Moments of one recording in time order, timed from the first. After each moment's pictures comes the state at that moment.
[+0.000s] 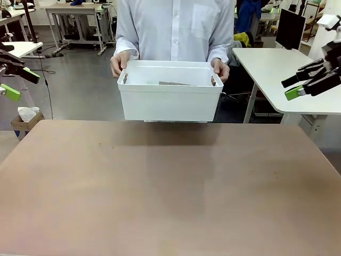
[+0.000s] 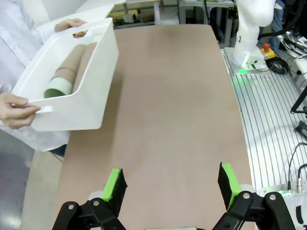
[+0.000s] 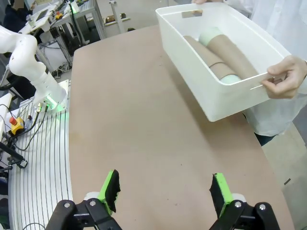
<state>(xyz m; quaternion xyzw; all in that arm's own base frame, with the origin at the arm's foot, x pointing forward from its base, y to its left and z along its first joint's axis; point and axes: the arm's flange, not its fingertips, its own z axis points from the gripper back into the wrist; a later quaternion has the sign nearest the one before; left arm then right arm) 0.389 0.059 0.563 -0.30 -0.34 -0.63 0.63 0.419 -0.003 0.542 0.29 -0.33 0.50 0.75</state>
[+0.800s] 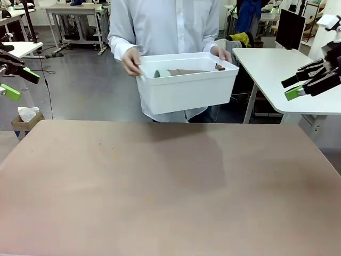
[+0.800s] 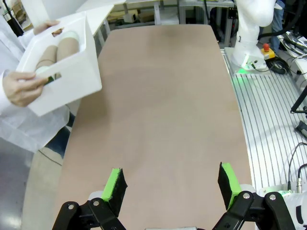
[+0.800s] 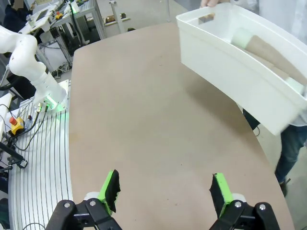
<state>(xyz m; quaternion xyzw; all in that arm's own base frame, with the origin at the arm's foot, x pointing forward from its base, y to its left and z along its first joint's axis) 0.389 0.059 0.563 -0.30 -0.34 -0.63 0.63 0.419 -0.003 0.542 0.29 -0.33 0.50 0.75</state>
